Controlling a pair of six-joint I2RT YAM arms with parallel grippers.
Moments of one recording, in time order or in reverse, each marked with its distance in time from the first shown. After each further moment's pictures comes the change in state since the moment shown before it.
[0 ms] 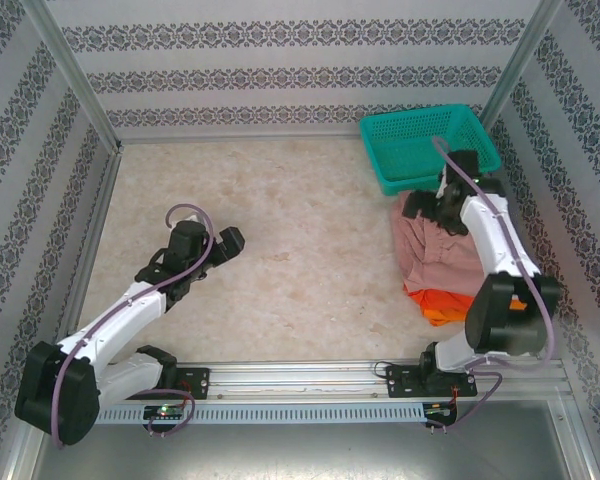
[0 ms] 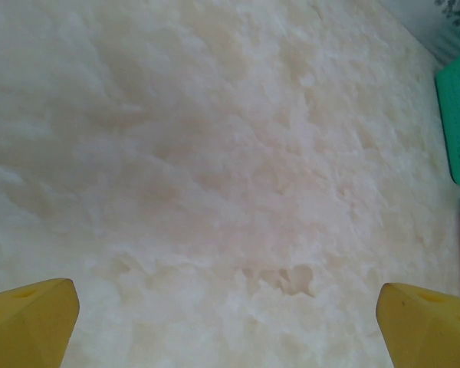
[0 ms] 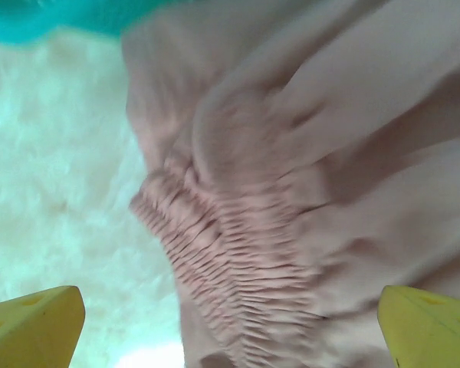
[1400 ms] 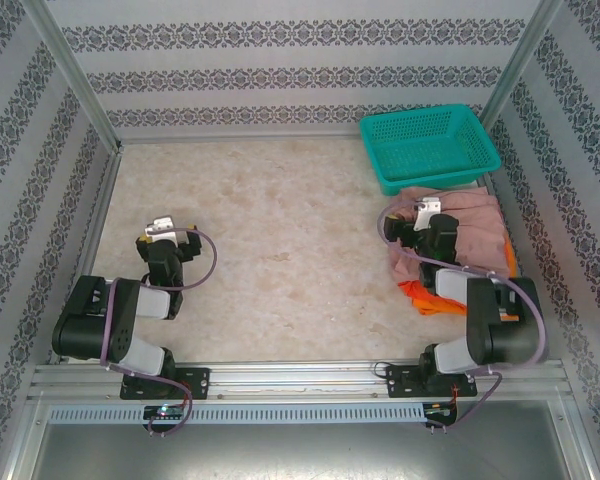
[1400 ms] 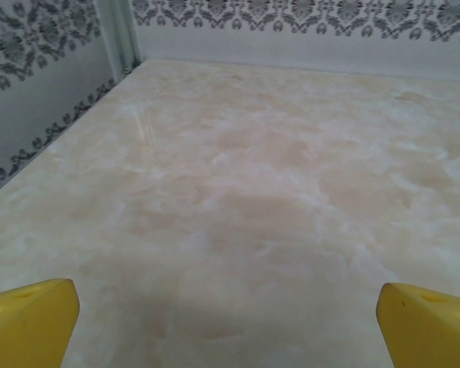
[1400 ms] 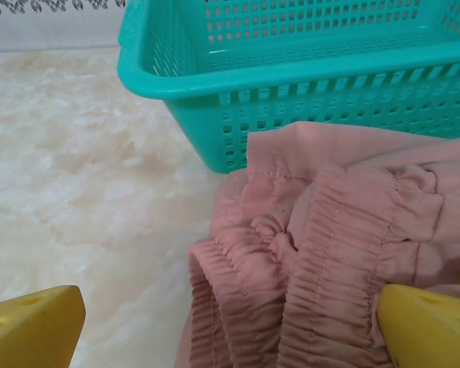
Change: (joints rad) left arm 0.311 0.430 -0.332 1.146 -0.270 0.690; right arm 0.072 -0.047 -0.819 1.571 -0.014 -0.235
